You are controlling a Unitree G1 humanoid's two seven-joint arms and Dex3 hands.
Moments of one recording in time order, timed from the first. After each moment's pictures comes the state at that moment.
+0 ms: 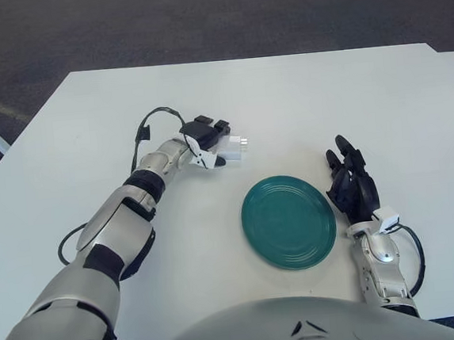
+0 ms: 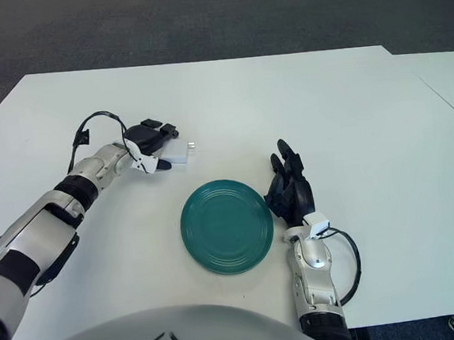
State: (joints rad) left arm -0.82 0.29 -0.65 1.05 0.89 -0.35 0.01; right arm 0.25 0.01 -0.06 0.12 0.11 -0.36 0.08
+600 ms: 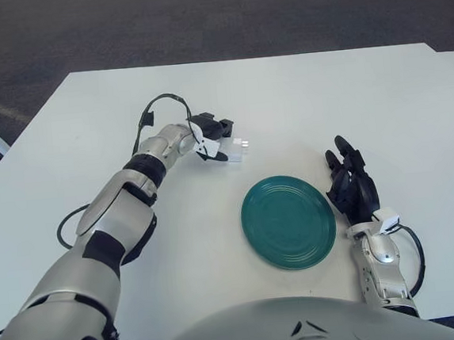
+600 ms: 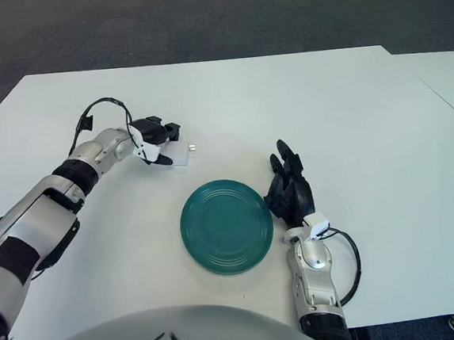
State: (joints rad) left arm -0.91 0.29 -0.68 1.06 0.83 -0.43 -0.20; right arm 0.25 0.02 -0.07 0.12 0.11 -0.36 0.08
